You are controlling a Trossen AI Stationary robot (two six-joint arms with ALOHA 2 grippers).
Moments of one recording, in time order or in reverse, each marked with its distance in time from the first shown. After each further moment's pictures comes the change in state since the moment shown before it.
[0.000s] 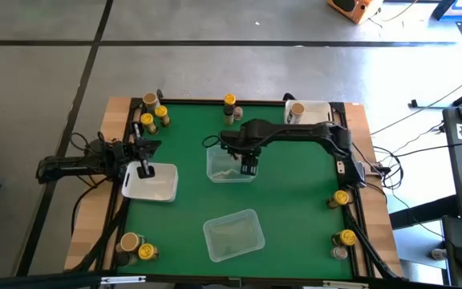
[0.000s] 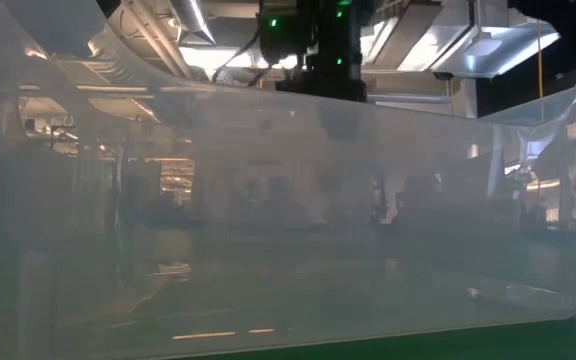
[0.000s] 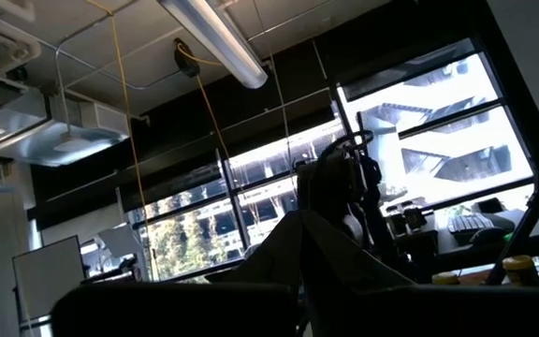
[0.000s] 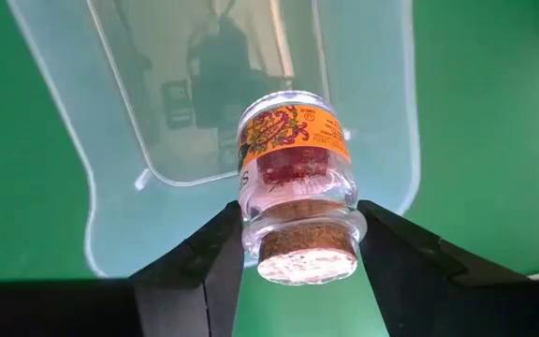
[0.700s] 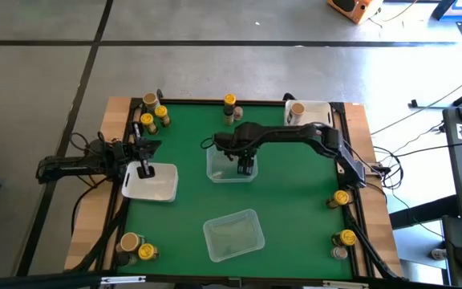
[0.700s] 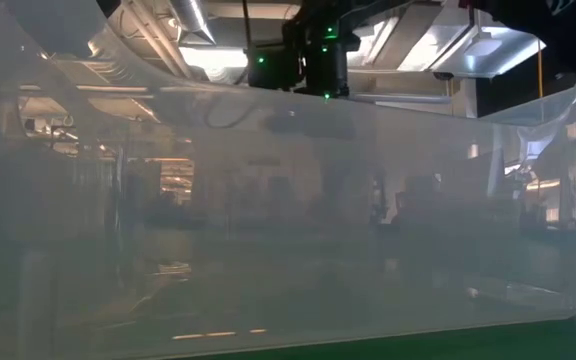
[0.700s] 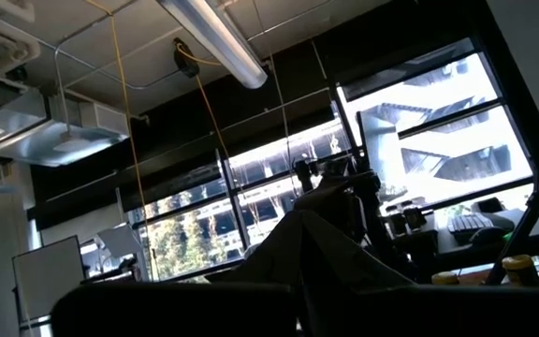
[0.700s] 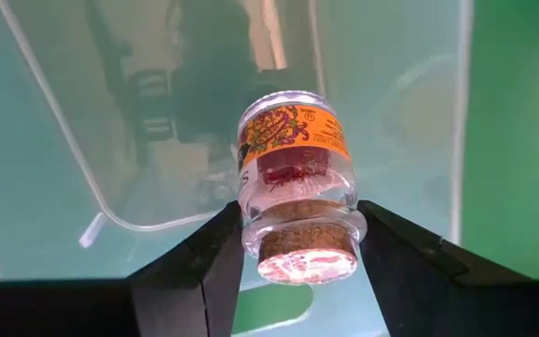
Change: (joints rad) left arm 0.000 0.000 0.000 0.000 0.000 0.001; right arm -0.029 0.092 0.000 0.057 0.013 -0.021
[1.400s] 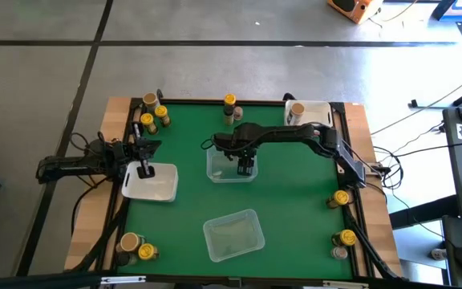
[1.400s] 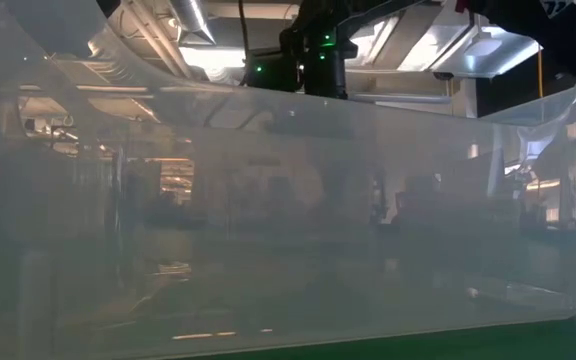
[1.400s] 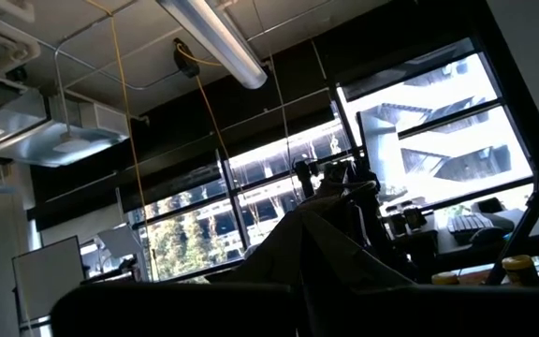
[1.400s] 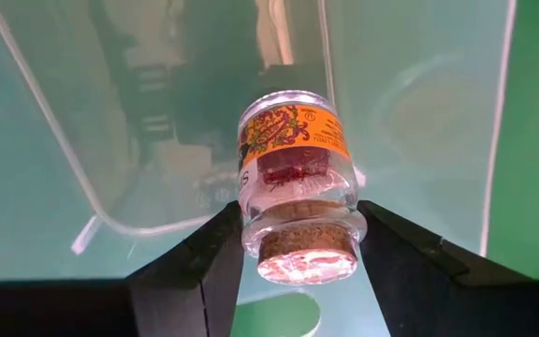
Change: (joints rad) left arm 0.000 0.000 0.001 0.000 0.000 0.000; right arm -0.002 0.023 -0.001 0.006 -0.013 -0.006
